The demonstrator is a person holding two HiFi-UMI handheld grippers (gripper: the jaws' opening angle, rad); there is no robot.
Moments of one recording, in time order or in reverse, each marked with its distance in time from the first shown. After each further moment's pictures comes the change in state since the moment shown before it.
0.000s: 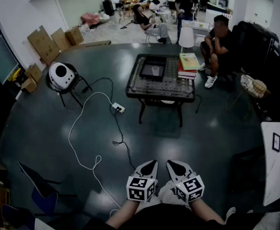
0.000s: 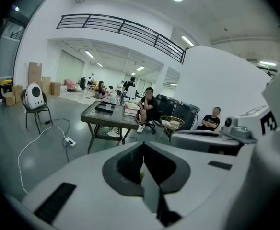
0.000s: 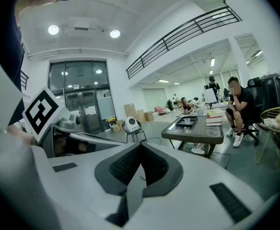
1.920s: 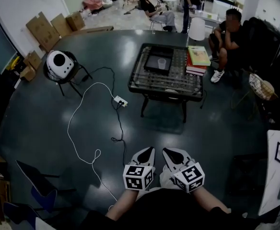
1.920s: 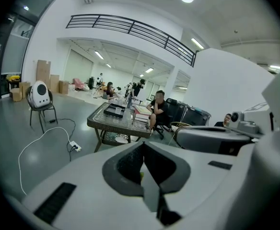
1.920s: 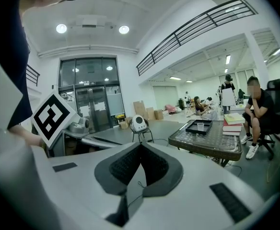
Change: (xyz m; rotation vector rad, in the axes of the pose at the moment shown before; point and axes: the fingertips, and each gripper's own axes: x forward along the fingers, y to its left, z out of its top) left arm 0.068 0.094 0.068 -0.063 -0.039 0.072; right arm 0.113 -0.031 0.060 -0.089 0.026 0.131
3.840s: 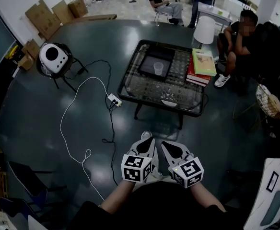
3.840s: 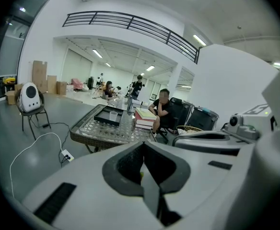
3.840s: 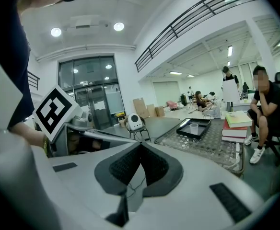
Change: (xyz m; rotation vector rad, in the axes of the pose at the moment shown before) left arm 0.189 0.014 0.094 0.006 0.009 0.018; right arm 0.080 -0.184 0.034 0.022 0.048 0.055
